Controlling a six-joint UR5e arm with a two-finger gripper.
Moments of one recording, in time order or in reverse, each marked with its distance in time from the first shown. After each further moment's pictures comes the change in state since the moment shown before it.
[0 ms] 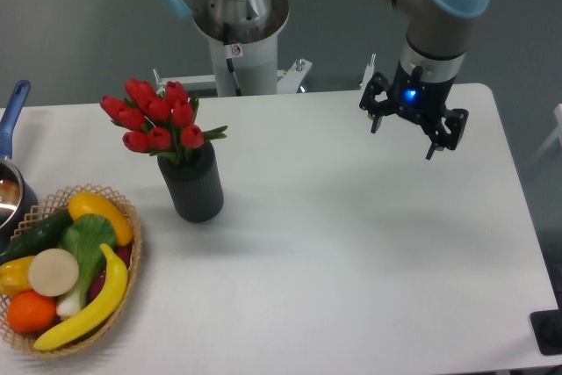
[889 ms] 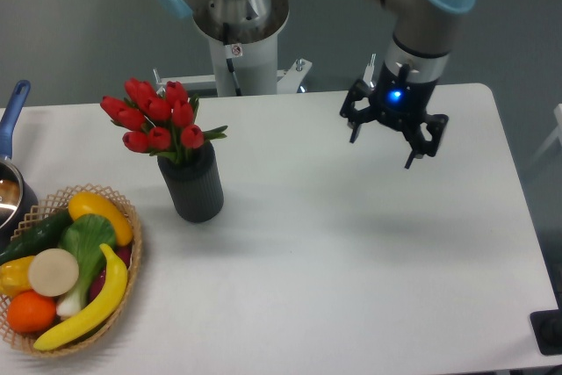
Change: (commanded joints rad) arm 0.031 0.129 -0.264 0.290 -0.284 -0.103
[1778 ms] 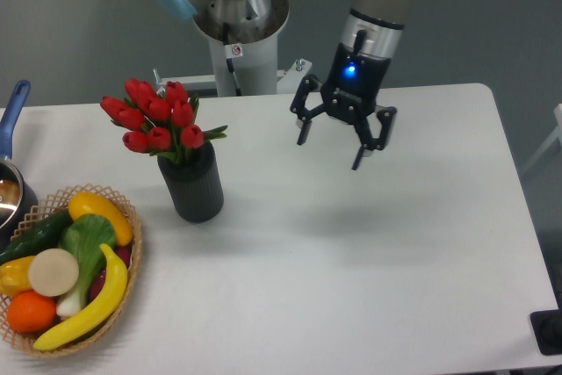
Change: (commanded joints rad) arm 0.014 0.113 -0.262 0.109 -0.438 0.126
